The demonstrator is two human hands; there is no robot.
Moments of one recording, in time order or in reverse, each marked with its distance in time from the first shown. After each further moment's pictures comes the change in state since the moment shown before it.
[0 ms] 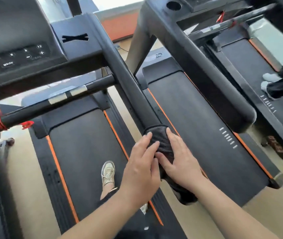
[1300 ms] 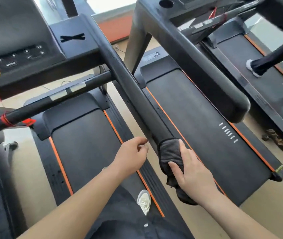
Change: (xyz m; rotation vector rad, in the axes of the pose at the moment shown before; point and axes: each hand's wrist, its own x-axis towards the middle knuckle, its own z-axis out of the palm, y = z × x) left_hand 0.020 -0.033 -0.014 -0.047 -0.362 -0.482; right_hand -0.071 0.034 0.012 -0.280 0.068 0.073
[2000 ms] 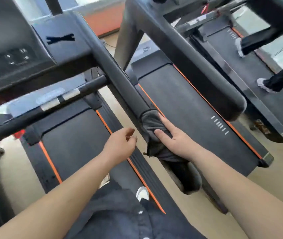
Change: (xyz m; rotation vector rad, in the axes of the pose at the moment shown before) left_hand 0.059 -0.006 -0.050 0.137 -0.011 0.036; right_hand 0.120 -0.040 -0.030 0.541 -0.216 0.016
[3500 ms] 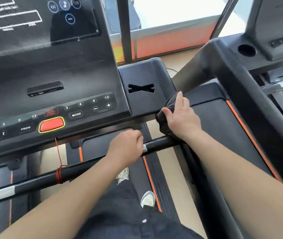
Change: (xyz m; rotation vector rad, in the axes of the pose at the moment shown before) left_hand 0.119 -0.058 -0.211 0.326 0.269 -0.031; right_hand 0.289 -0.221 0.052 -0.644 0.206 -0.170
